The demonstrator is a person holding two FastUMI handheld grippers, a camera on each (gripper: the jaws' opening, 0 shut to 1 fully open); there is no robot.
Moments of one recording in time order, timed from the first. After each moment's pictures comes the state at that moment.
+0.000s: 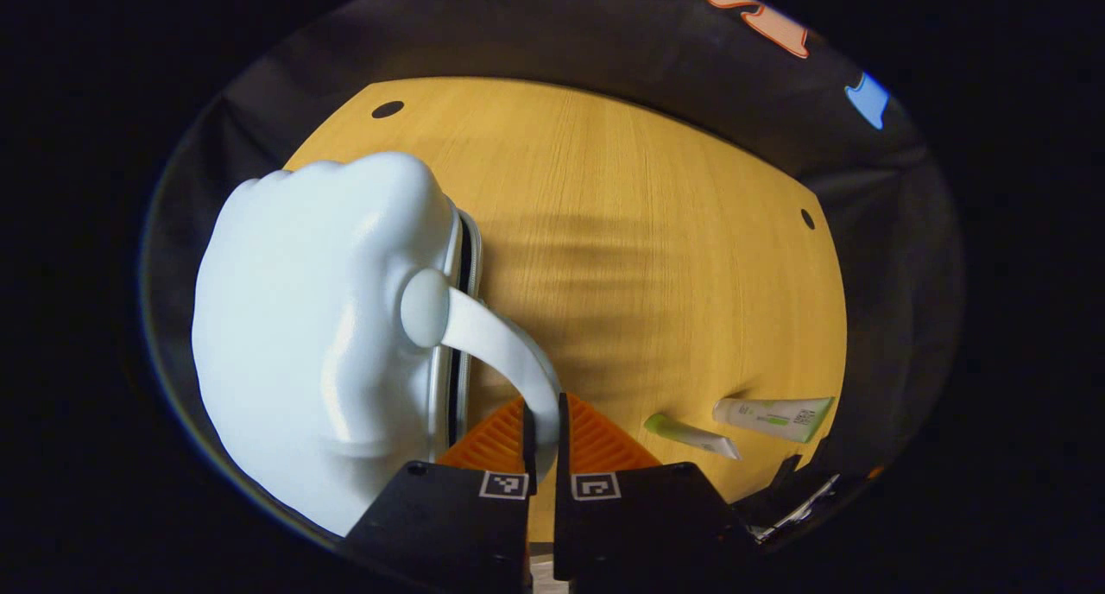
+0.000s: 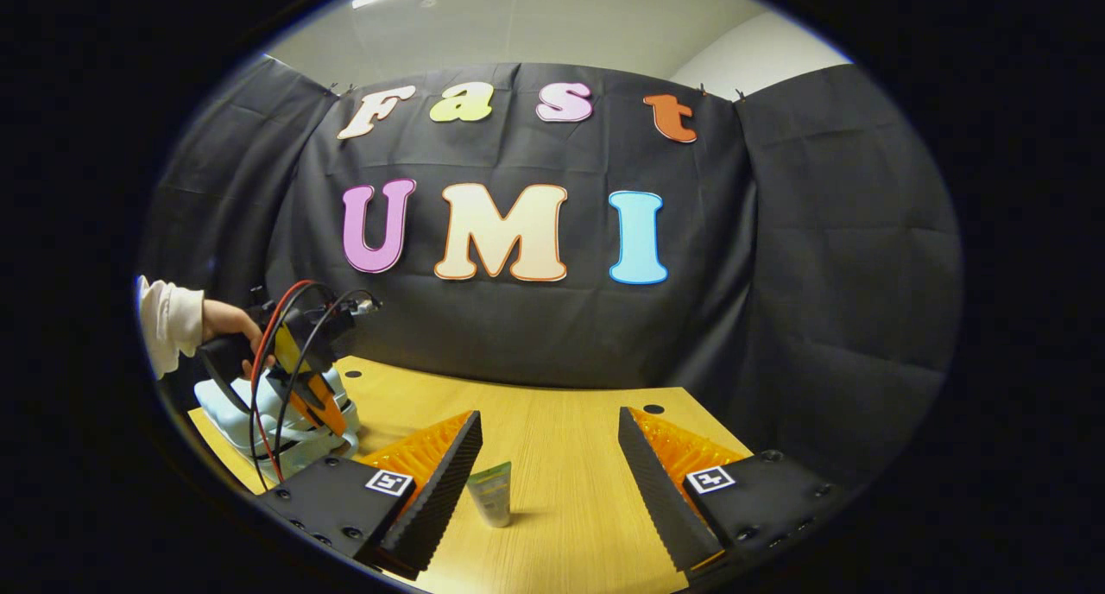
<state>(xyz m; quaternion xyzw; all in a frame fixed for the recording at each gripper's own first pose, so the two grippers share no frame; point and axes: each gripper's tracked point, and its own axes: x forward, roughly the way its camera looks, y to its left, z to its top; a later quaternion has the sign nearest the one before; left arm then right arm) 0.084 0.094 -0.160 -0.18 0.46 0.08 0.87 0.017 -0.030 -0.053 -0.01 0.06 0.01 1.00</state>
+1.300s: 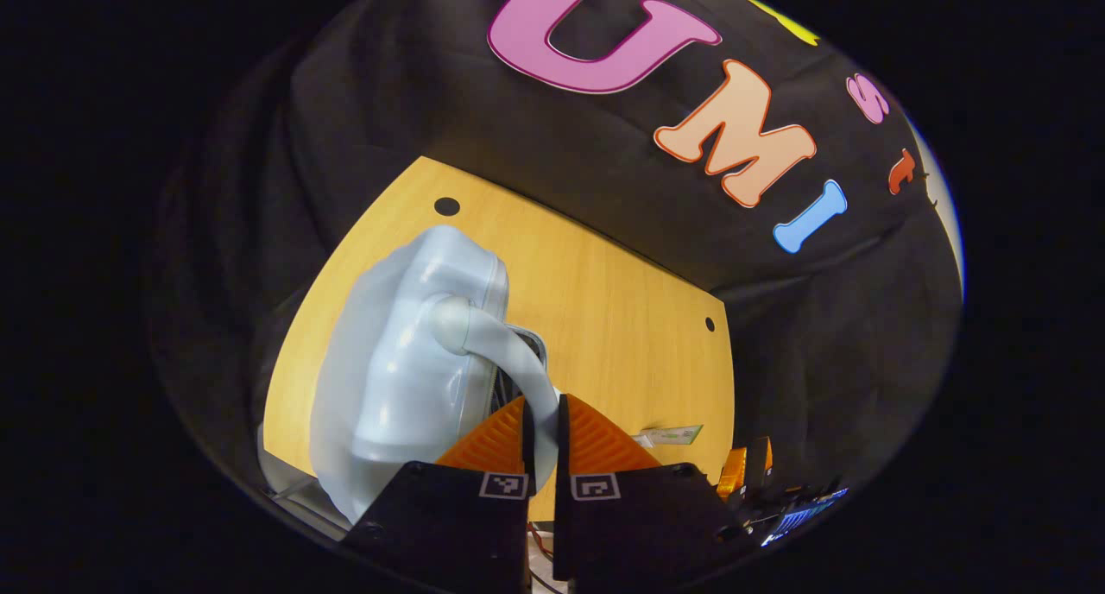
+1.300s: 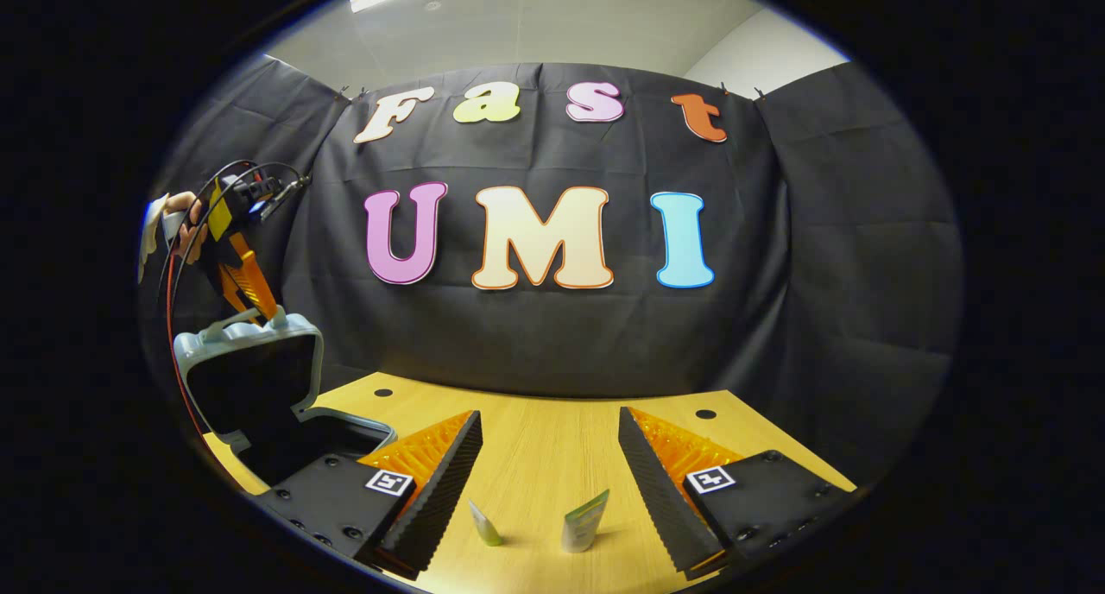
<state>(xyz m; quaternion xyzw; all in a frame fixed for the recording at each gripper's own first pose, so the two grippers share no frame) -0.017 0.231 0.034 -0.27 0.30 0.03 0.91 0.055 0.072 -0.055 0.01 0.05 0.03 1.00</state>
